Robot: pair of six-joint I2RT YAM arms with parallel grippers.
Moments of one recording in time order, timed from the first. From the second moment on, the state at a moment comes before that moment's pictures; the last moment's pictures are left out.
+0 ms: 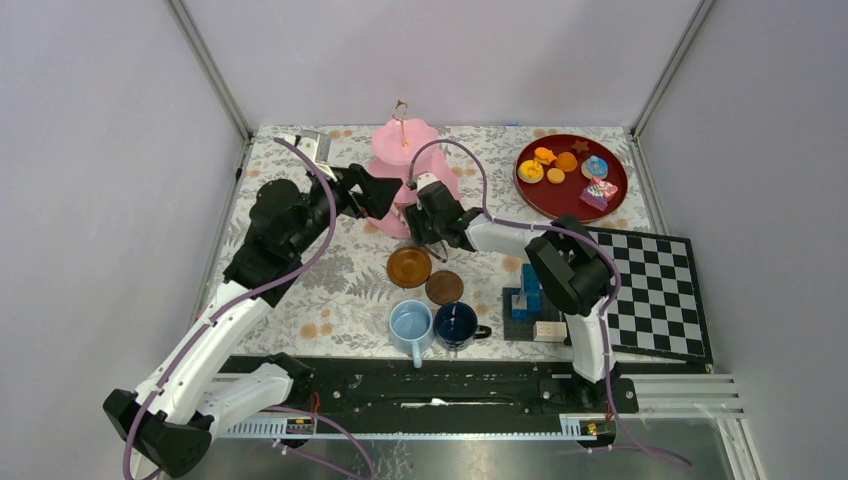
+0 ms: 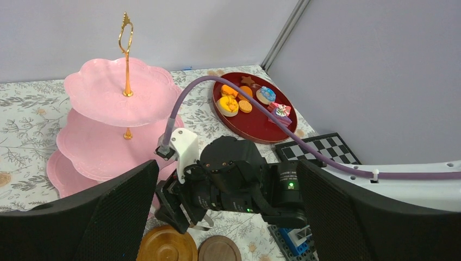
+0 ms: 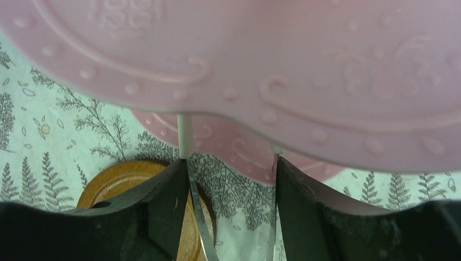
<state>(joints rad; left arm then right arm) -0.51 0.95 1.02 -0.07 0.11 -0.39 0.75 2.06 1.37 -0.06 0.09 0.22</state>
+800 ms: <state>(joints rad) -0.50 0.96 1.02 -0.05 0.12 -0.40 0.75 1.75 1.10 -0.23 0.11 0.22</state>
